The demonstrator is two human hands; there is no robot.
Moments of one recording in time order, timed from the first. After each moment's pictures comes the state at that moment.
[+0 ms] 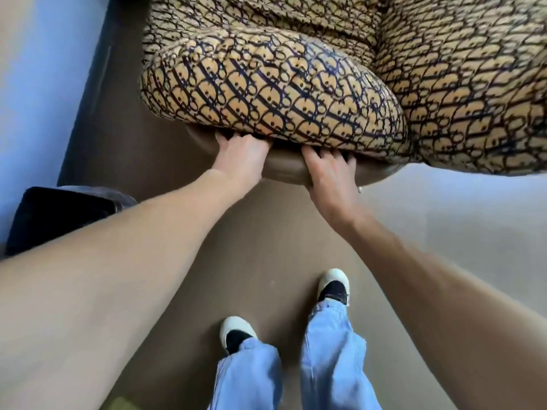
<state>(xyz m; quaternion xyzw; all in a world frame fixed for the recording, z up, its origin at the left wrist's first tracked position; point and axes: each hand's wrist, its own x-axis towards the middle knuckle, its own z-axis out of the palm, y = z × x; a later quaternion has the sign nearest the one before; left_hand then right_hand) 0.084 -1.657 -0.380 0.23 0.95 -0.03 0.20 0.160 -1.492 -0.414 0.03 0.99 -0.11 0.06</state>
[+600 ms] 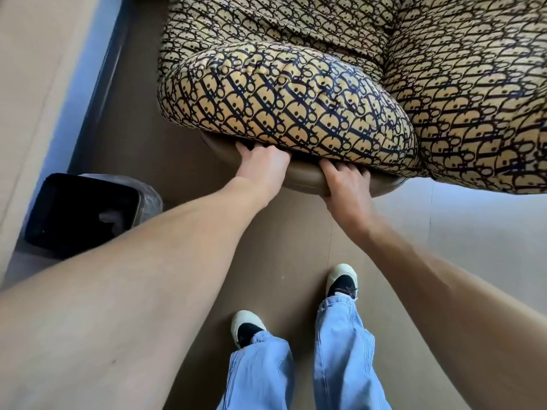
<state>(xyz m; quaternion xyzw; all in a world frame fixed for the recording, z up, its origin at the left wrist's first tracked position) 0.118 -1.697 -0.378 0.23 0.95 -0.02 0.22 0.198 -1.536 -0.404 0.05 0.99 -0.09 0.09</state>
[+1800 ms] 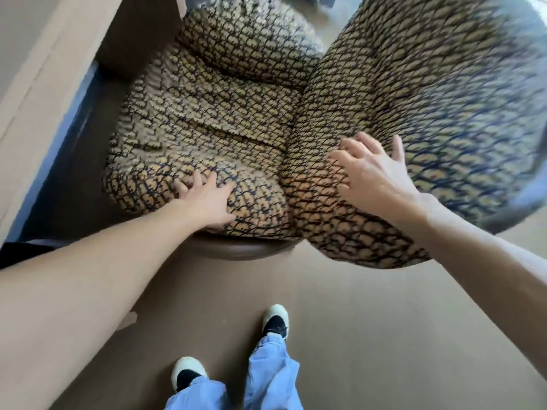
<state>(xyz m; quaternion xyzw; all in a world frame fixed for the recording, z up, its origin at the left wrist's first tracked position) 0.071 -1.599 -0.225 0.17 0.93 -0.04 0.34 0.137 -1.306 -0.140 -0.01 0.99 0.06 0.10</state>
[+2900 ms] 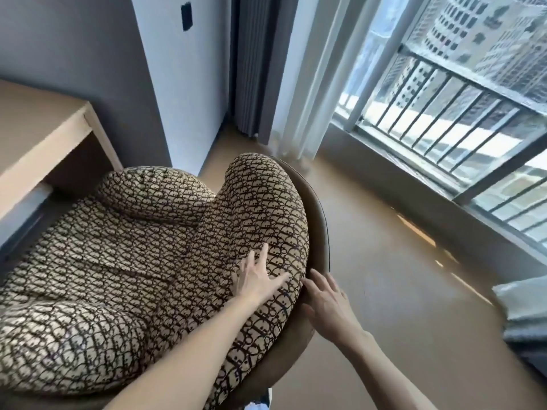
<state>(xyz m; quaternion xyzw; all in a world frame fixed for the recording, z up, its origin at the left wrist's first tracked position) 0.025 -1.088 -0.050 0.06 0.92 0.29 0.25 0.126 -0.923 0.001 0.07 0.98 -0.10 0.18</state>
